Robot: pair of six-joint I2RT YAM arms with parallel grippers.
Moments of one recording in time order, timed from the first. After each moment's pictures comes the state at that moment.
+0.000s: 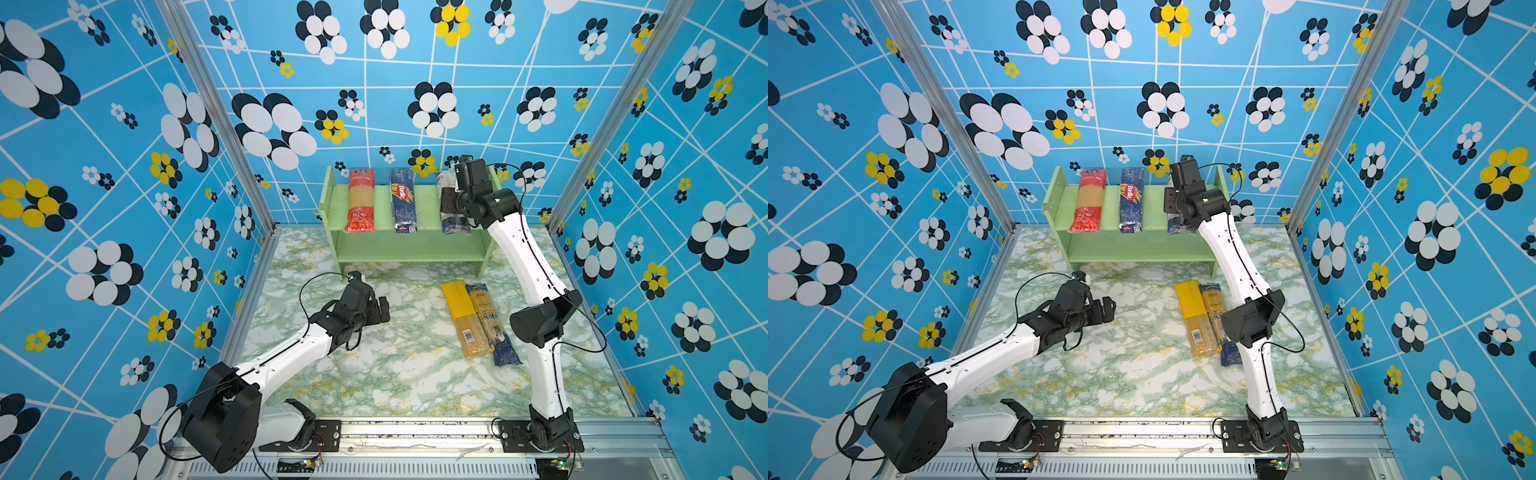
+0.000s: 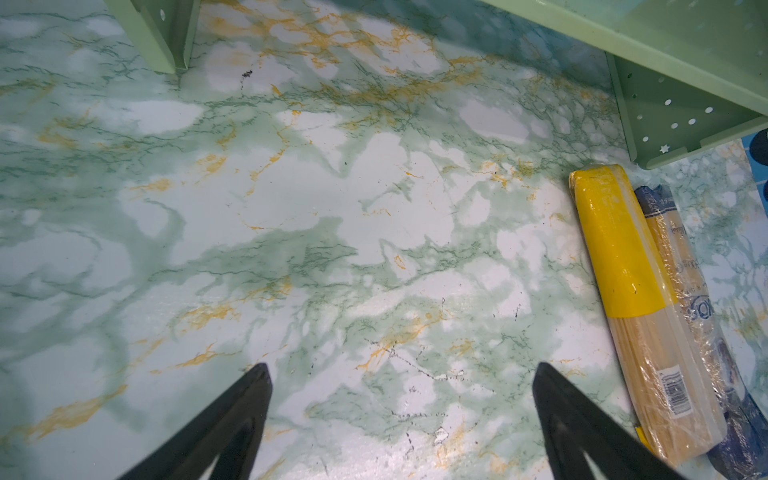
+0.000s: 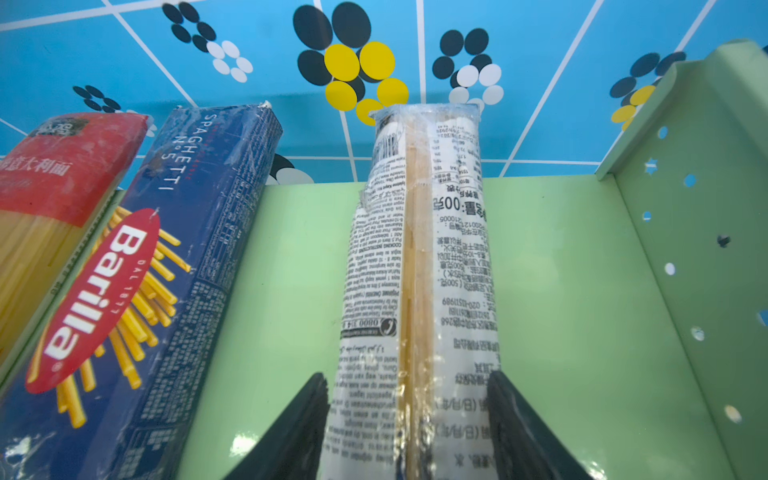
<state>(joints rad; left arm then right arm) -0.56 1.28 0.74 -0.23 -0.09 -0.62 0.44 2.20 2.60 -1.00 0.29 0.27</state>
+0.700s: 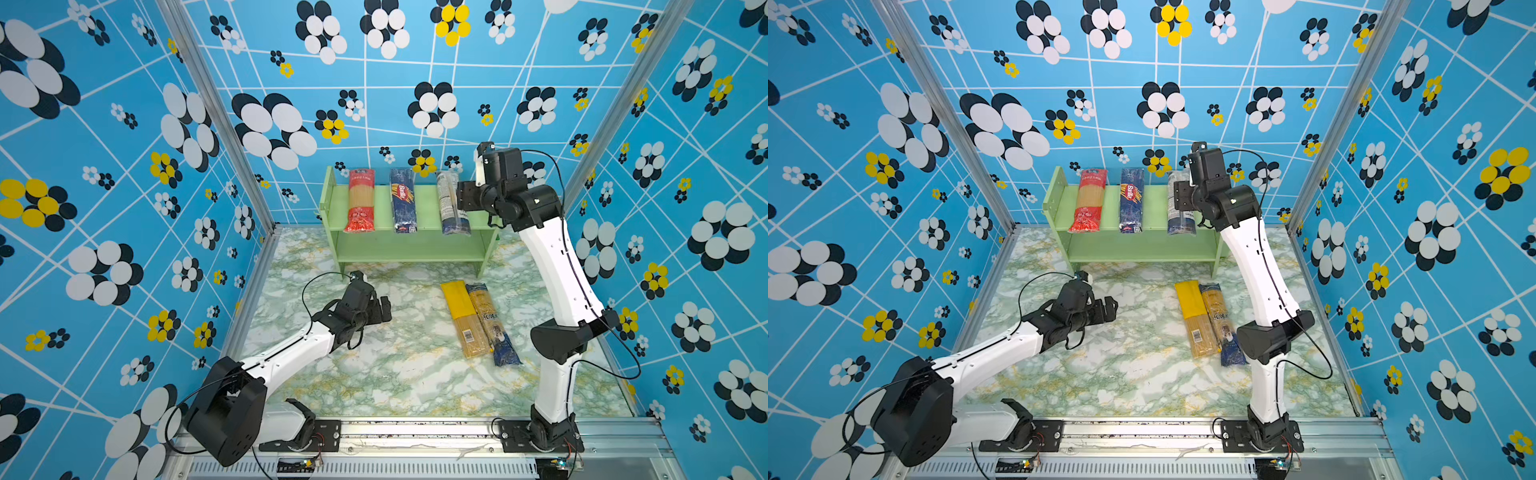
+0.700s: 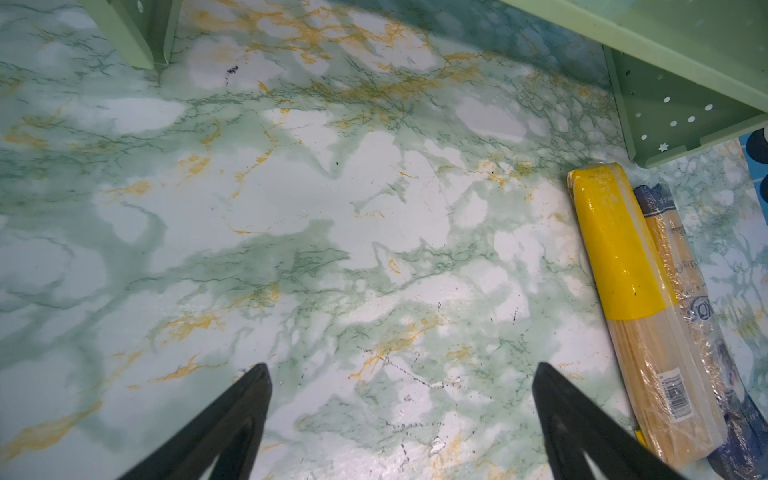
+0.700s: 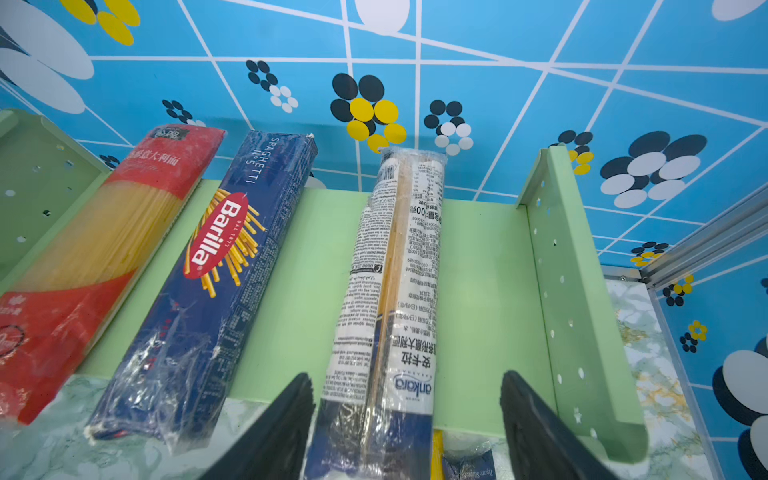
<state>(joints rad) -0.56 1.32 0.74 -0.19 -0.07 -0.62 0.44 1.95 2.51 -1.12 0.27 0.16</state>
